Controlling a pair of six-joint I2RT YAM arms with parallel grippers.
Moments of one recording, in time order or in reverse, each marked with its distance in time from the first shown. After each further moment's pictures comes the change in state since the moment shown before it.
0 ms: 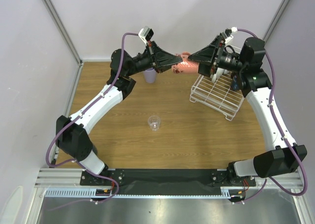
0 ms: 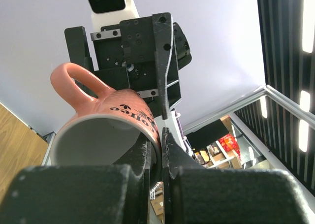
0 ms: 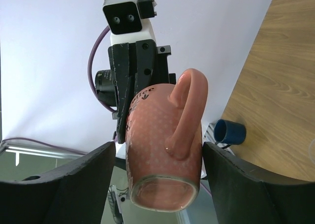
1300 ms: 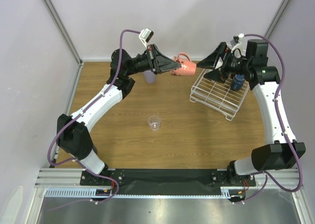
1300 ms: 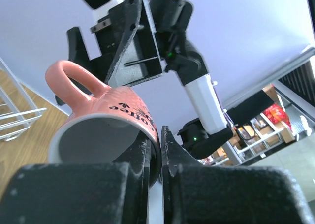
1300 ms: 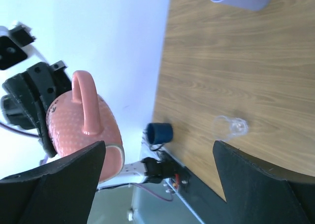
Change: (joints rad) left arm 0.023 0.016 -0.019 -0.017 0.100 0.261; right arm -0.116 0.072 0.142 -0.591 0.167 -0.492
